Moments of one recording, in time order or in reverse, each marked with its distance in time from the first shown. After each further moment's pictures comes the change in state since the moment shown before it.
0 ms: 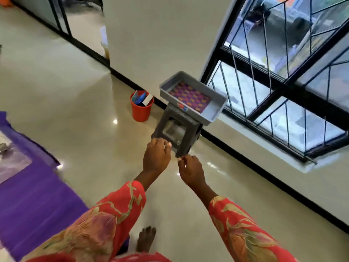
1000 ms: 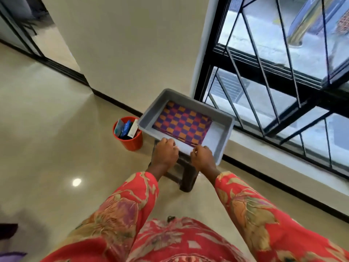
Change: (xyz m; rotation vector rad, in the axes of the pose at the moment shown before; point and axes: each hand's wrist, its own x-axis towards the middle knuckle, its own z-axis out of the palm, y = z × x) left_hand 0.384 0.081 0.185 0.321 -0.364 0.029; right_hand 0.435 0.091 -0.077 0.037 -0.094 0.186
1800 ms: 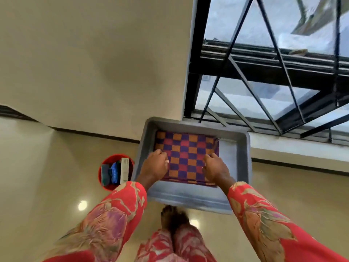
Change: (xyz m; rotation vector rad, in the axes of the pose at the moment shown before) left_hand 0.324 -0.059 -0.004 0.313 -0.444 0.274; right_hand 0.255 -0.009 0.003 -0.163 -0.209 0.256
